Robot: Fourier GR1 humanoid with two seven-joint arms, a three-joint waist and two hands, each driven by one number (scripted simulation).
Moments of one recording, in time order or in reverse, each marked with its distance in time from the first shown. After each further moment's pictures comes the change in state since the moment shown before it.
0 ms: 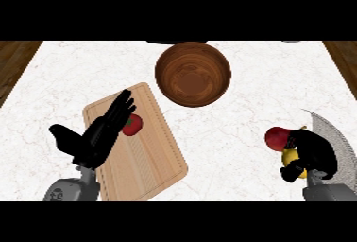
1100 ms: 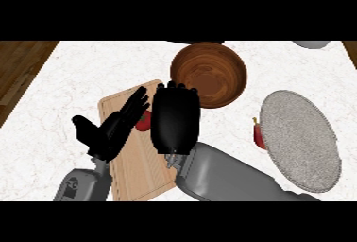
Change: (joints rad) left arm -0.073 -0.029 -0.035 0.077 -0.011 -0.022 -0.002; right arm -0.783 0.266 0.679 -0.010 -0.002 -0.024 0.647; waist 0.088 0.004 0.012
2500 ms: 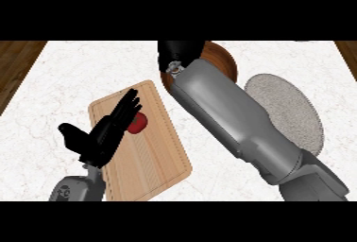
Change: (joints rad) left arm 0.054 0.011 0.013 -0.055 -0.002 0.025 -0.011; right arm -0.418 0.008 -0.297 0.620 -0.012 -0.250 -0.136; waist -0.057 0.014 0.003
